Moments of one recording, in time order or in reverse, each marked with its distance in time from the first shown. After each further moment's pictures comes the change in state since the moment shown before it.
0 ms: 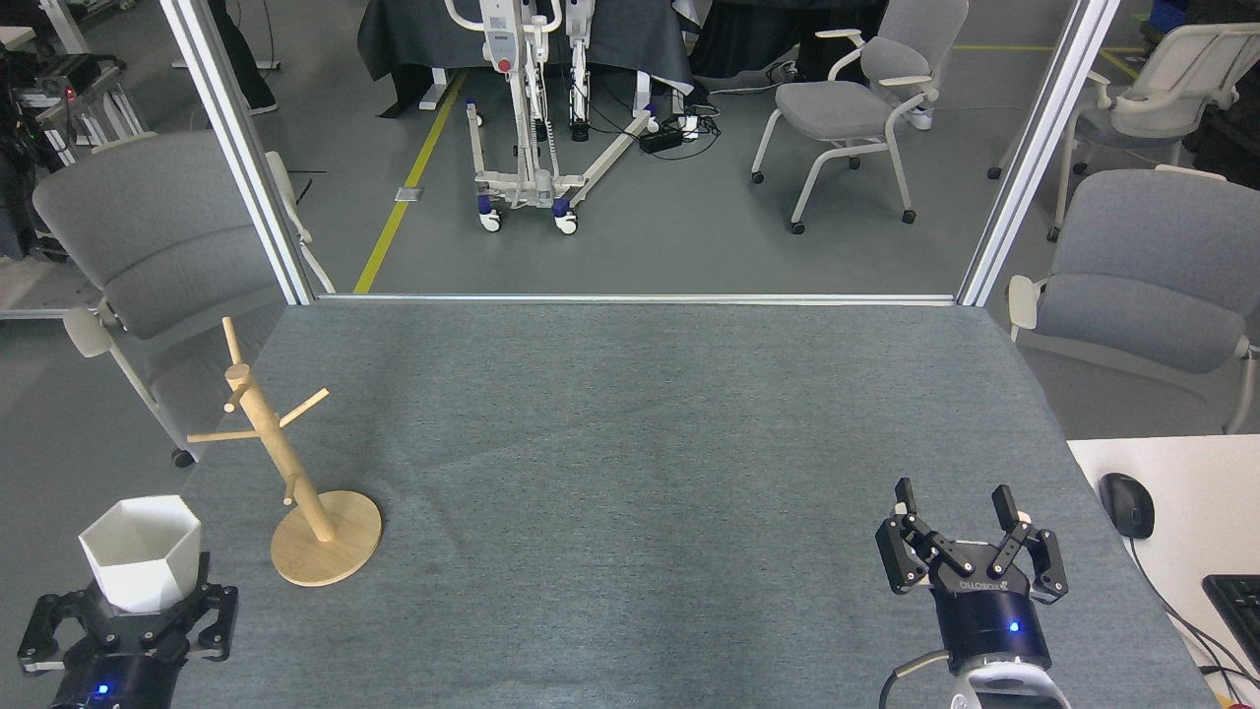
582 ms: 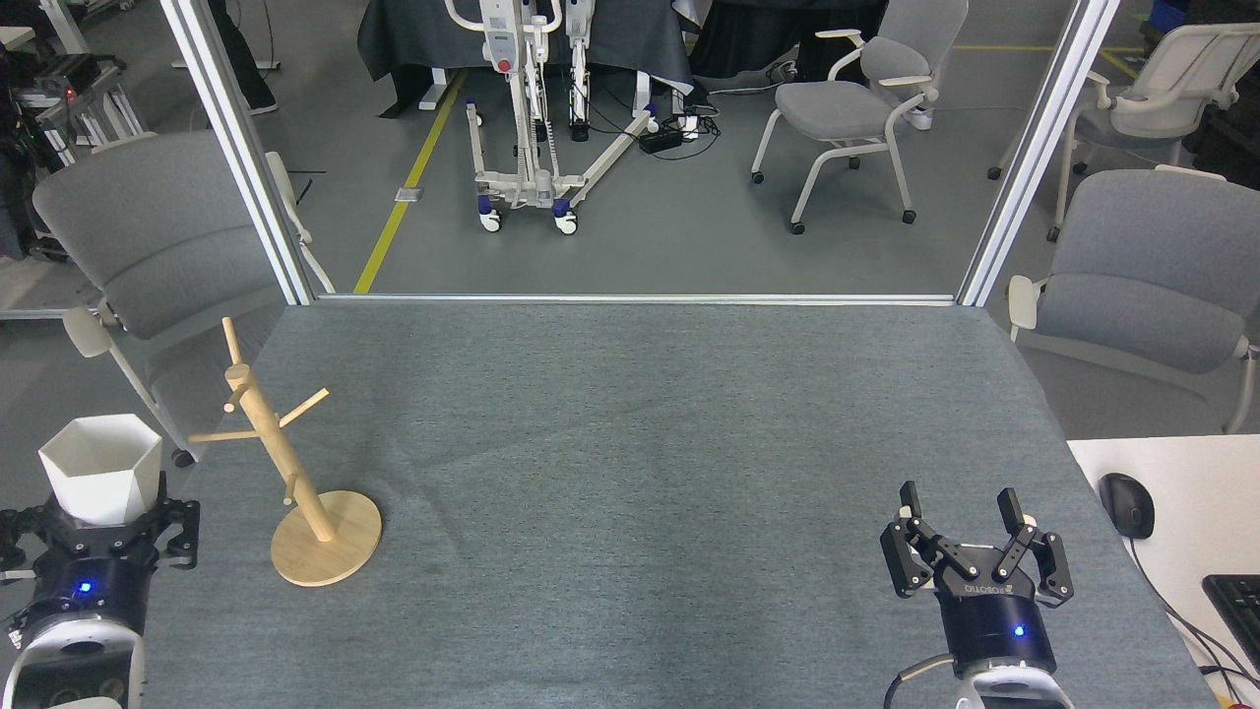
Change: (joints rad) left arm -0.229 0.052 0.029 0.178 -0.123 0.047 -0.004; right arm 0.002 -0.007 -0.004 0.002 0.000 0.000 -0.015
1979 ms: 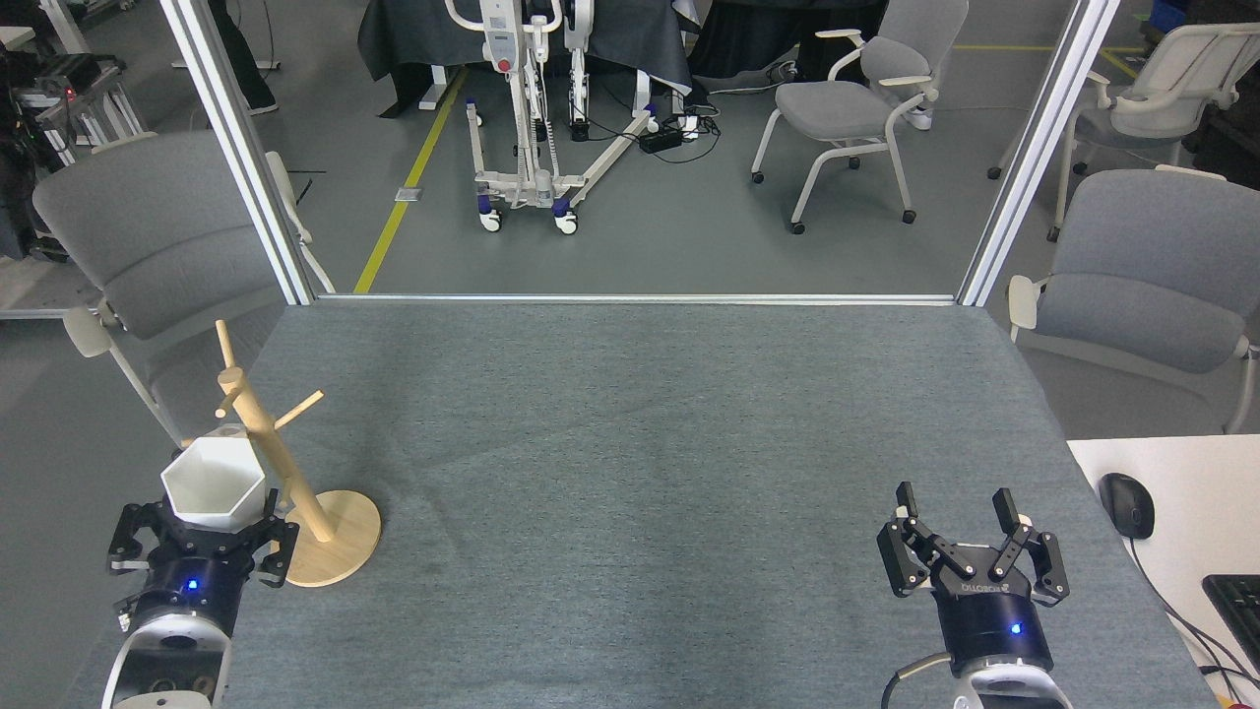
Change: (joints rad) left arm 0.005 -0.016 -0.173 0.065 -0.064 0.016 0.006; right arm -0.004 0.001 0.003 0.005 -0.005 -0.002 0.010
